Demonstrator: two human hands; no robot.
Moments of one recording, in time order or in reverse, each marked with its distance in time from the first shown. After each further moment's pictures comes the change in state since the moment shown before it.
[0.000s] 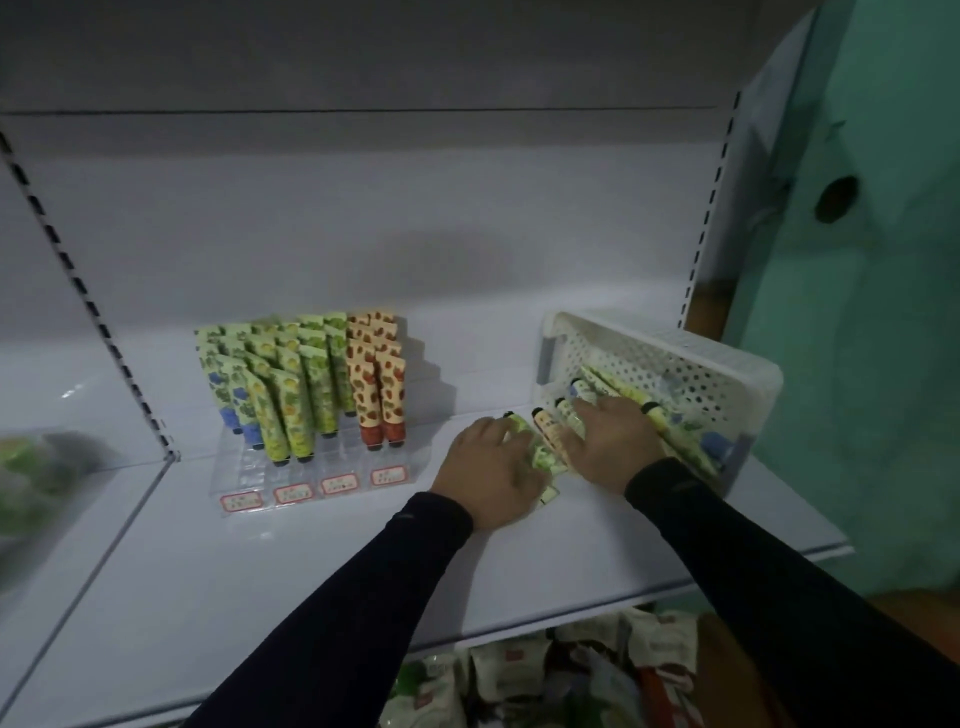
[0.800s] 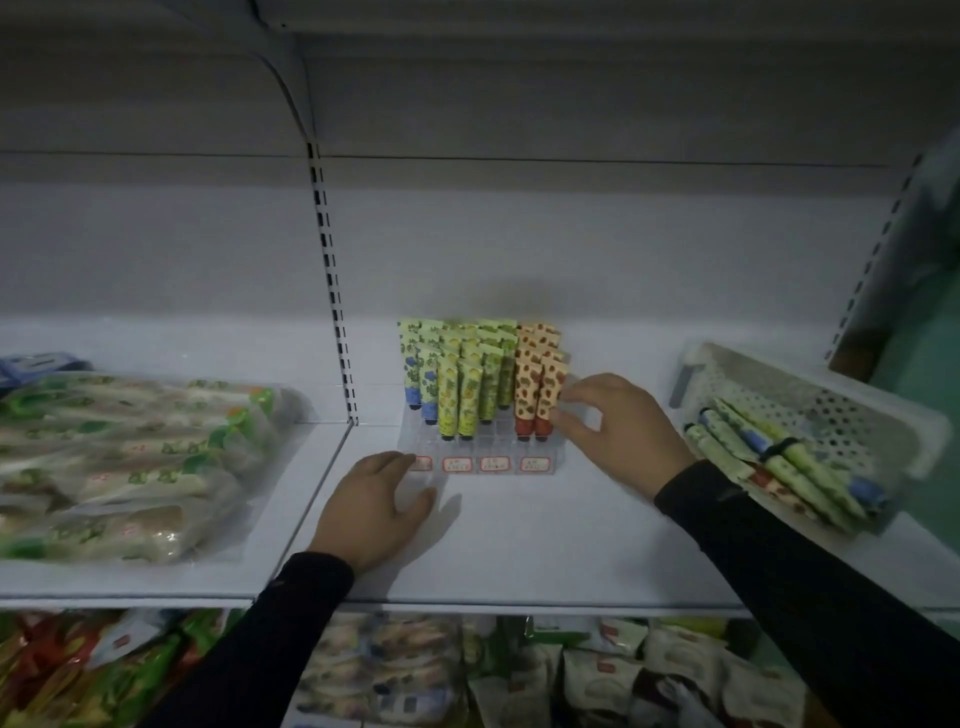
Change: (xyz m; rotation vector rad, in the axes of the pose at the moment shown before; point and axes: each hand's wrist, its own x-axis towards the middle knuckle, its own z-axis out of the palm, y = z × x) left_hand -0.201 -0.145 -0.091 0.012 0.282 -0.429; right_hand -0.047 -0.174 -0.064 0.346 0.104 -0.408
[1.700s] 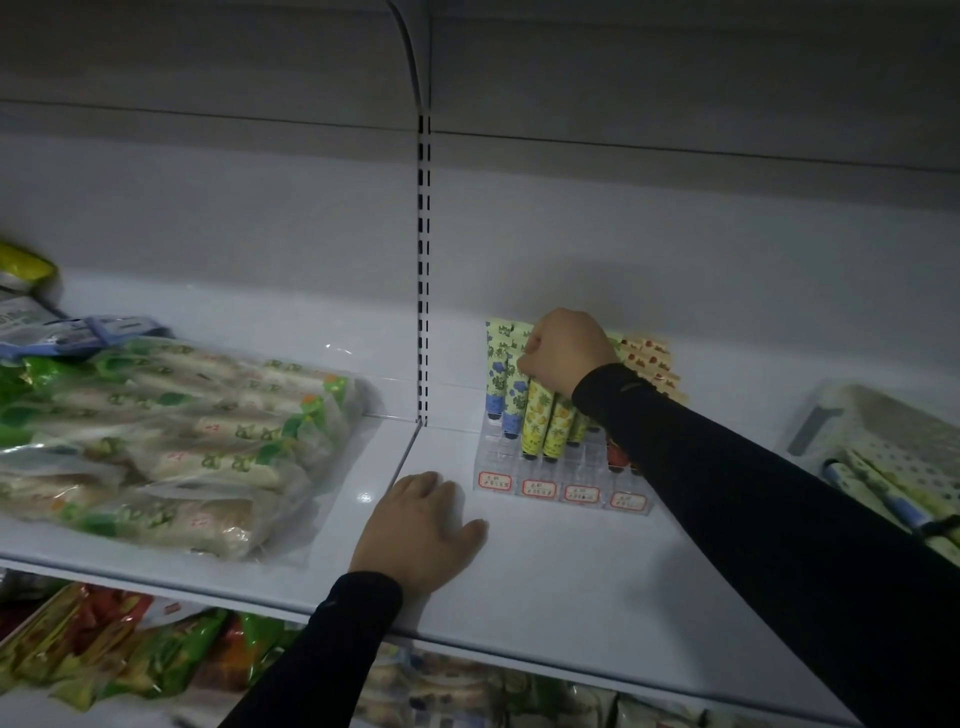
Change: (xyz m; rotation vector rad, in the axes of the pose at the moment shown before) left_hand 0.012 -0.053 0.025 0.061 -0.029 -0.054; right_hand 0.157 -0.096 0.082 -0.103 -0.095 0.073
